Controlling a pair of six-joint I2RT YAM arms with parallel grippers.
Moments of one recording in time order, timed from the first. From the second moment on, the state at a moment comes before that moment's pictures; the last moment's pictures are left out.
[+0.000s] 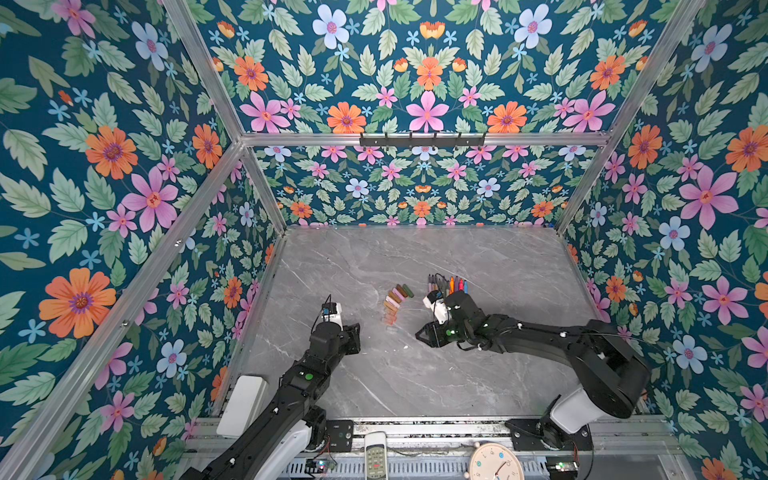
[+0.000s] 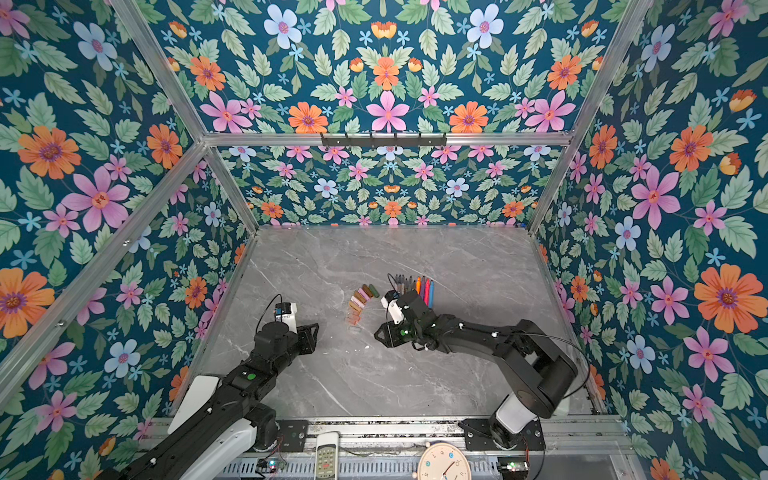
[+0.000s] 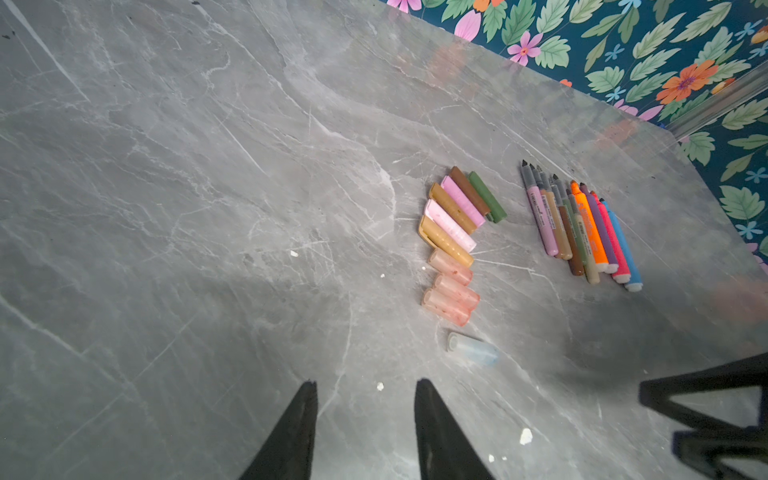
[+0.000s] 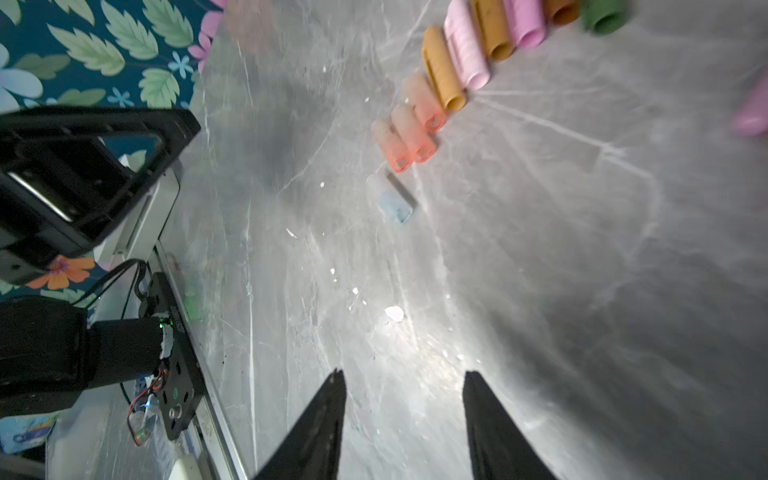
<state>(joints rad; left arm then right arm) -0.42 0.72 0.25 -0.09 -0.09 -0.47 0.77 1.64 0.82 0.02 -0.37 0.46</state>
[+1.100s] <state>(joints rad) -0.42 0.70 0.24 -0.08 -0.09 -0.47 0.78 2.01 0.99 0.34 -0.49 0.98</state>
